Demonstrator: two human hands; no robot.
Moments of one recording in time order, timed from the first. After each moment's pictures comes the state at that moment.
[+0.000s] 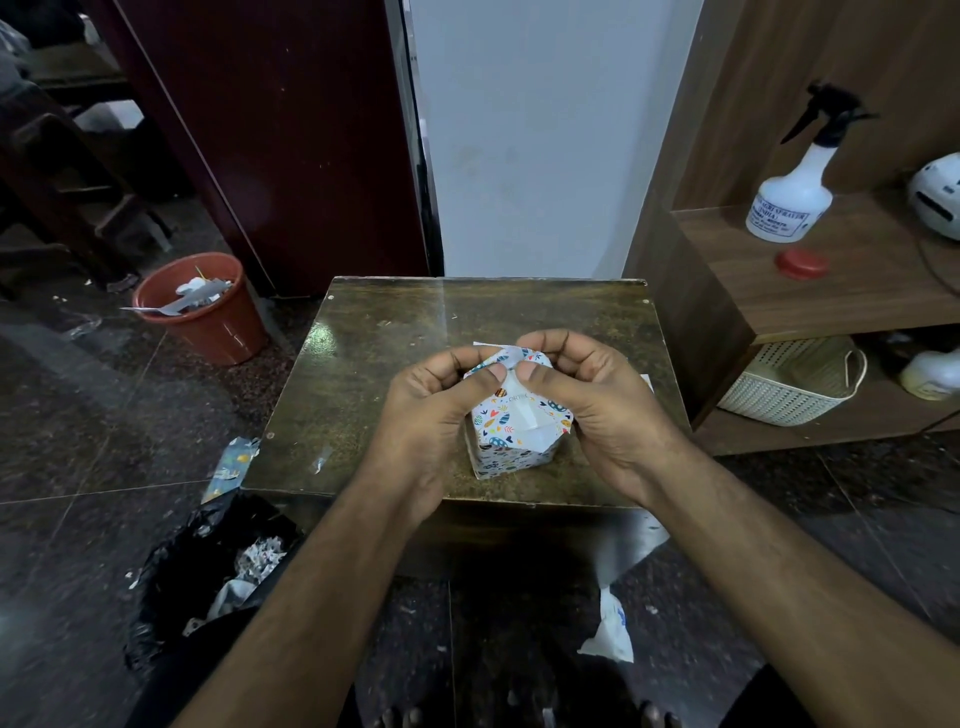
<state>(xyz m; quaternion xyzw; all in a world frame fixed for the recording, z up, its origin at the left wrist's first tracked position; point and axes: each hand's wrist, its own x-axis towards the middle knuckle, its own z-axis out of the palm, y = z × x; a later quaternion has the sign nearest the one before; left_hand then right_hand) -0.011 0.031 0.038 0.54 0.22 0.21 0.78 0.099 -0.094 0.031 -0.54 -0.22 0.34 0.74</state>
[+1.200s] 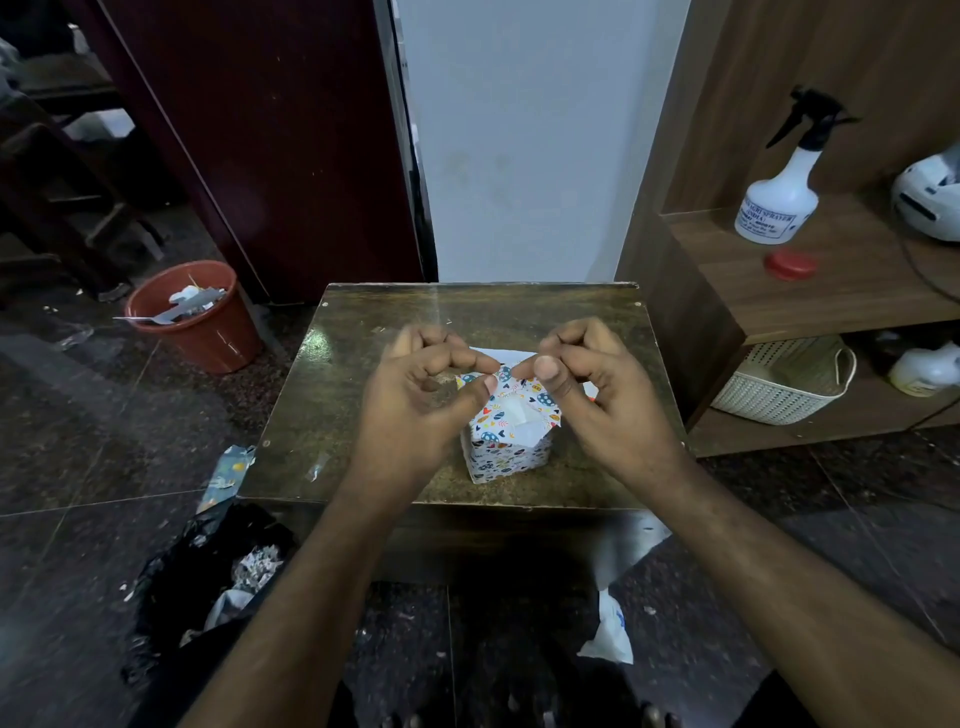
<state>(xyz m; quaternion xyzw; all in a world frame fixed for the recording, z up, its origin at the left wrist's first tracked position) -0.018 0.049 0.042 0.79 0.14 0.29 0.52 0.109 -0.108 0.024 -0.72 -0.42 0.04 0.55</state>
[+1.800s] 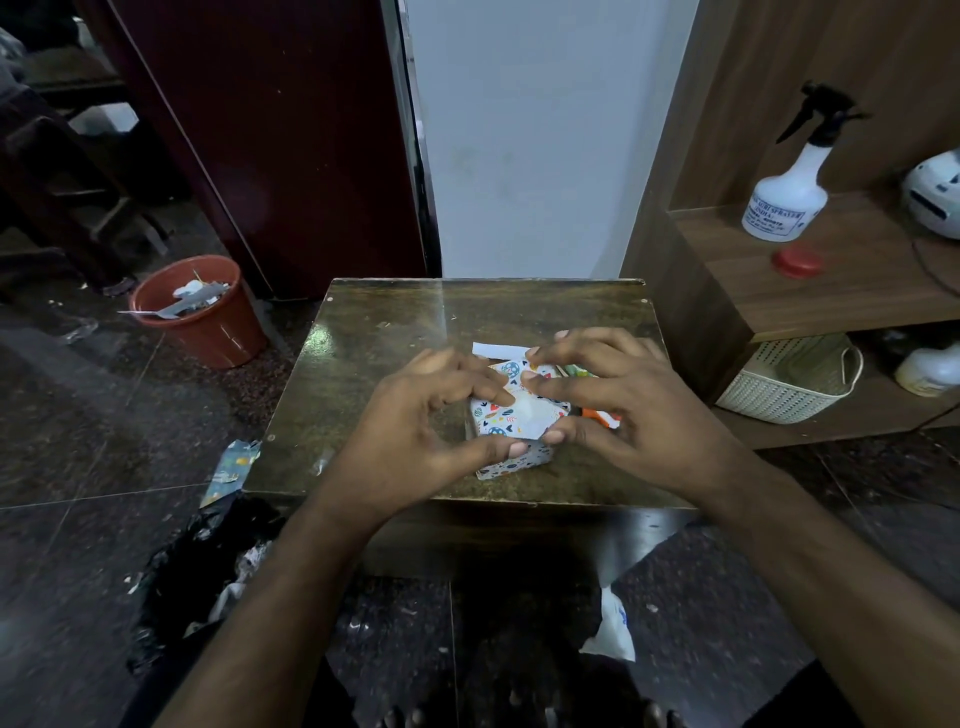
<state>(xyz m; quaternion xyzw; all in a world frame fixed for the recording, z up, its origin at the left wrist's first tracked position) -0.037 0.058 0.044 0.89 0.00 0.24 0.40 0.129 -0.135 0.034 -0.74 -0.61 -0.07 0.28</state>
